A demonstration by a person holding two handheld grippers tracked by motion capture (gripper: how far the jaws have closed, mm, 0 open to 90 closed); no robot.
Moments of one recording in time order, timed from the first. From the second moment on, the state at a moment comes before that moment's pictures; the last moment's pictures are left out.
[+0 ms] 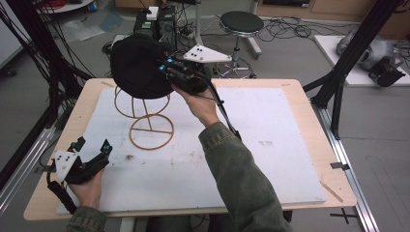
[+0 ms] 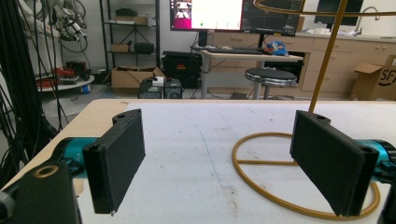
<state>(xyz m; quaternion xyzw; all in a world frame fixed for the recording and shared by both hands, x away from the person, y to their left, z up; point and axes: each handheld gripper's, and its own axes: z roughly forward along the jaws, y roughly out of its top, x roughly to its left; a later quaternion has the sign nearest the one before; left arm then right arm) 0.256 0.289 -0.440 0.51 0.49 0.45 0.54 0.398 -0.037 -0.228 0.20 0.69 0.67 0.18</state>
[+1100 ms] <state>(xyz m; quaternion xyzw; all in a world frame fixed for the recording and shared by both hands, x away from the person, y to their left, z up) 0.256 0.287 -0.438 0.52 0.48 0.45 0.54 0.401 0.008 -0.253 0.21 0.76 0.59 0.17</state>
